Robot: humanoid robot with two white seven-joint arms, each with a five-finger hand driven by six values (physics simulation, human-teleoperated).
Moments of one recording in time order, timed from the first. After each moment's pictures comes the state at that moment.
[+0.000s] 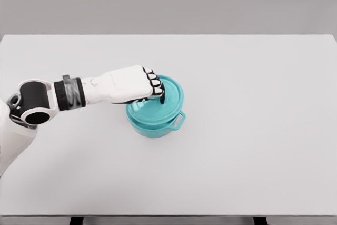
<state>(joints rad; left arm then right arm) -0.51 0.52 -0.50 -1.69 -0.60 -0.61 -0.55 0.01 0.00 -0.30 0.05 0.25 -0.01 0.09</state>
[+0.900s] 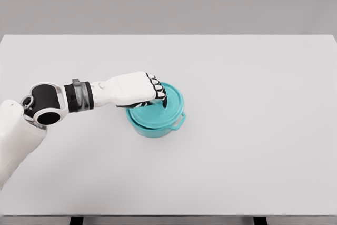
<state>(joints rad) -0.52 0.49 -0.53 -1.60 -0.63 -0.61 -0.55 0.01 0.00 -0.30 0.05 0.25 -0.01 0.09</state>
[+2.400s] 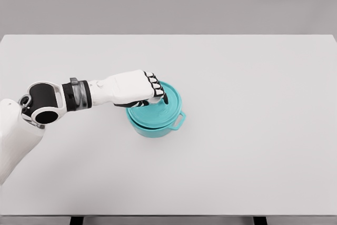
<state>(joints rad) -0.52 0.49 -0.52 -1.60 -0.62 -0.61 -0.55 0.01 0.00 -0.30 0.05 0.25 -0.01 0.09</state>
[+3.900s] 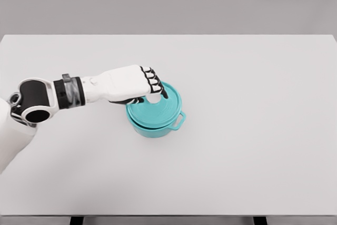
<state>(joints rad) -0.52 0.53 -0.50 -1.67 -0.61 -0.61 -0.55 0.01 0.00 -0.30 0.05 0.25 -0.01 0.09</state>
